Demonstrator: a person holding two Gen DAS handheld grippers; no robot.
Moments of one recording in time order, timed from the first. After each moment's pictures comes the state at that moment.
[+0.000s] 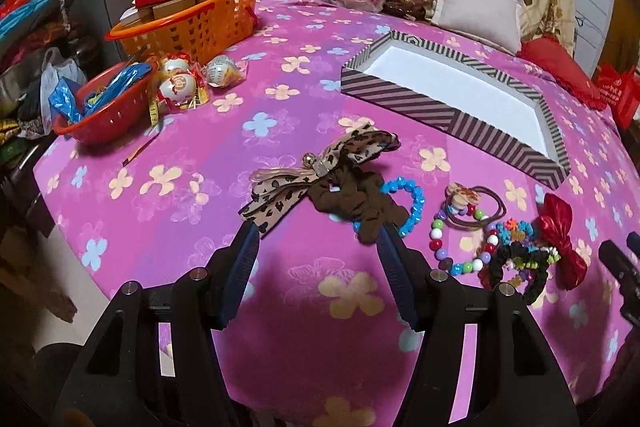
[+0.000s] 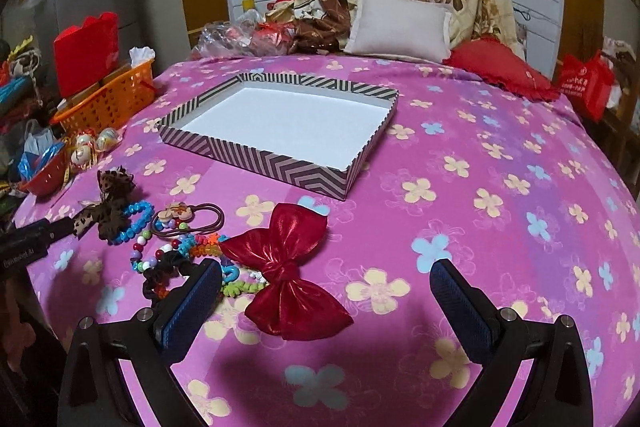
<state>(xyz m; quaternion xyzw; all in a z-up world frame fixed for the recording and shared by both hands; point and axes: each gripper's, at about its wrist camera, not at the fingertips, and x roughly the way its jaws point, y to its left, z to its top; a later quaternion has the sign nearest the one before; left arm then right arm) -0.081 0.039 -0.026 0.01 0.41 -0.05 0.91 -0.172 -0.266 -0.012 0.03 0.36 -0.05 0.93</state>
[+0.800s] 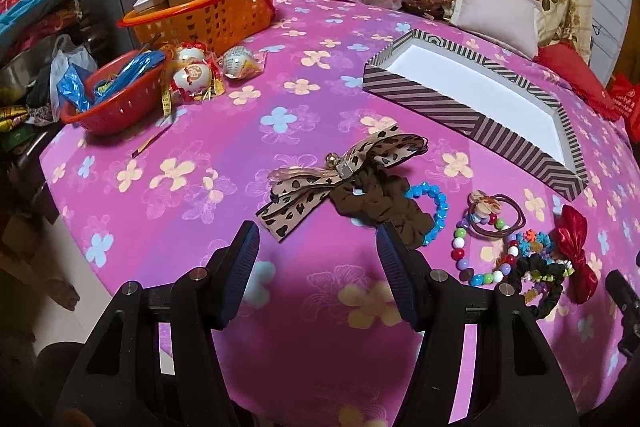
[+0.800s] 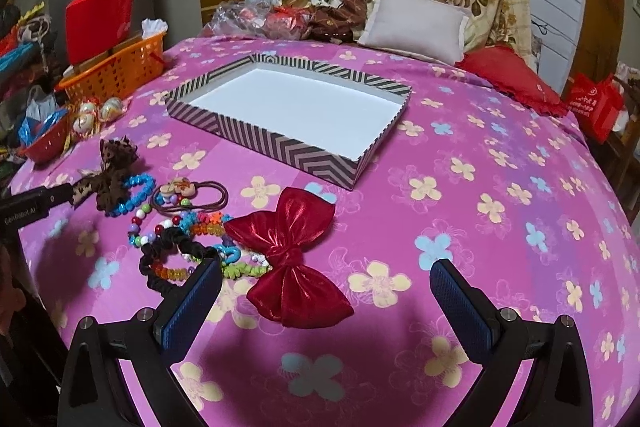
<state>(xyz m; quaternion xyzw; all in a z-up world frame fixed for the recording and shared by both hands) -0.070 0.050 -0.031 0.00 0.42 -0.02 0.91 -0.171 -0.256 -0.016 -0.01 0.39 -0.04 0.92</state>
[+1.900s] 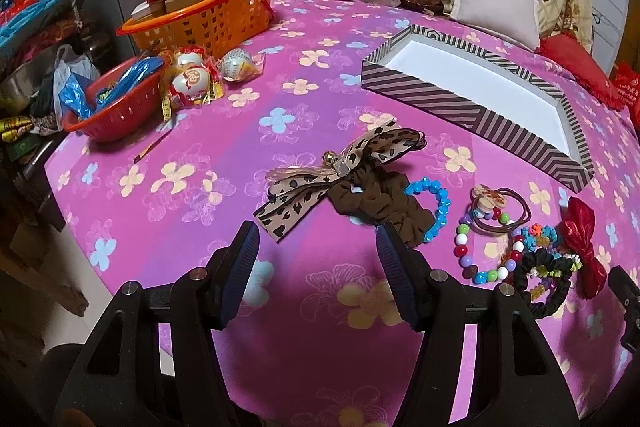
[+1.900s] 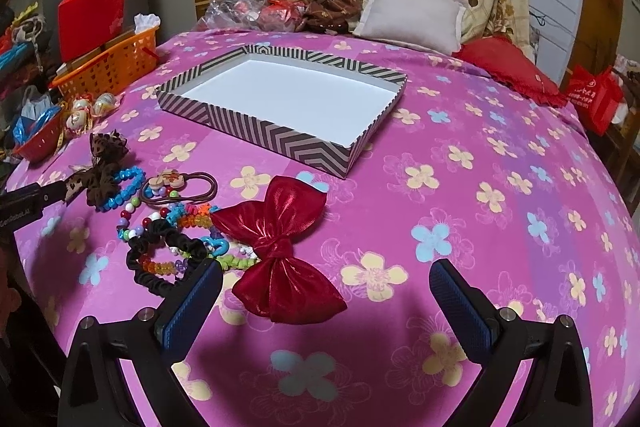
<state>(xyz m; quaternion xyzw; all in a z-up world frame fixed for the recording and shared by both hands) -0.073 0.039 -0.034 0.02 0.41 -0.01 0.91 -0.168 -0.265 -0.026 -0.01 0.40 -0.05 0.92</state>
